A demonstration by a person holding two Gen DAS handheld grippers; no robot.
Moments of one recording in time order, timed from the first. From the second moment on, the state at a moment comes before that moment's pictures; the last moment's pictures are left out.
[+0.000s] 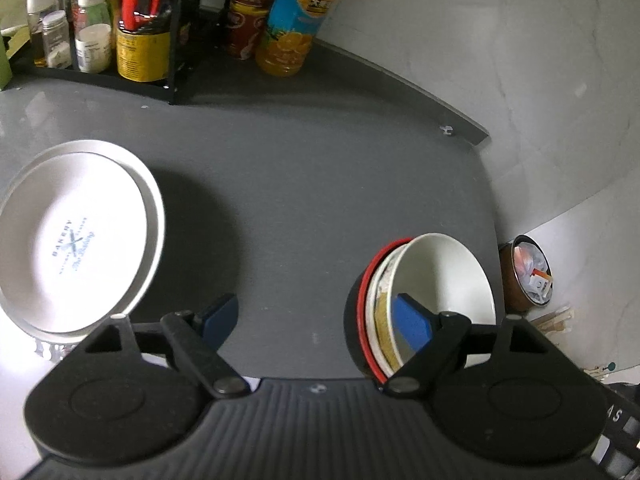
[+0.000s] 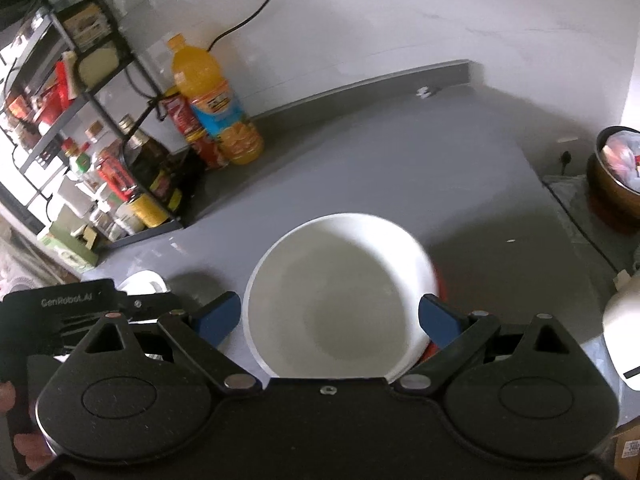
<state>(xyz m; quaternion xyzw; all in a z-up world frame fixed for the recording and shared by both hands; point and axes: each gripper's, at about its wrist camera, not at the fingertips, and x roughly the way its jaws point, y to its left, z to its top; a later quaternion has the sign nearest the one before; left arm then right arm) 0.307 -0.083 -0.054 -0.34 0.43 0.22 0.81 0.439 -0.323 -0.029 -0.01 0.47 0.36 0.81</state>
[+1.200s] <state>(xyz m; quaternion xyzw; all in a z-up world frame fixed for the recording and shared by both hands) 0.367 -0.096 -0.139 -0.39 0.45 0.17 0.78 0.490 -0.349 -0.135 0.09 0.57 0.28 0.76</state>
